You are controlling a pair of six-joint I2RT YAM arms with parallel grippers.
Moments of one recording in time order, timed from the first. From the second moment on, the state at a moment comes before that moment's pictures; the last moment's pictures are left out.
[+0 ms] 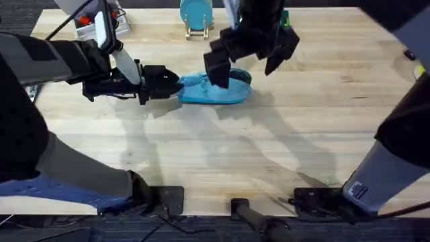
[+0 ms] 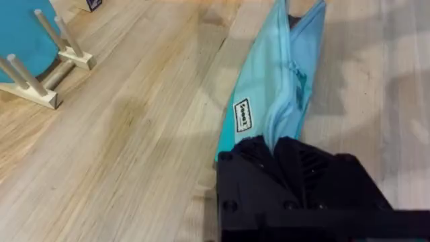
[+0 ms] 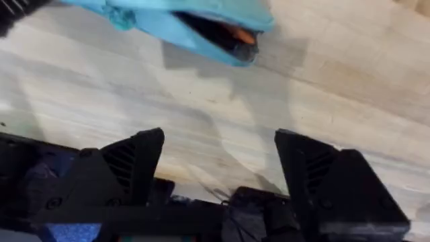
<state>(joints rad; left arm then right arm) 0.33 1.73 0.90 -0.72 1.16 1.49 0.72 2.00 2.12 -1.70 0.06 0.42</state>
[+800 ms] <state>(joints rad) 0.33 1.73 0.90 -0.72 1.16 1.49 0.83 1.78 1.66 -1.27 -0.03 0.60</state>
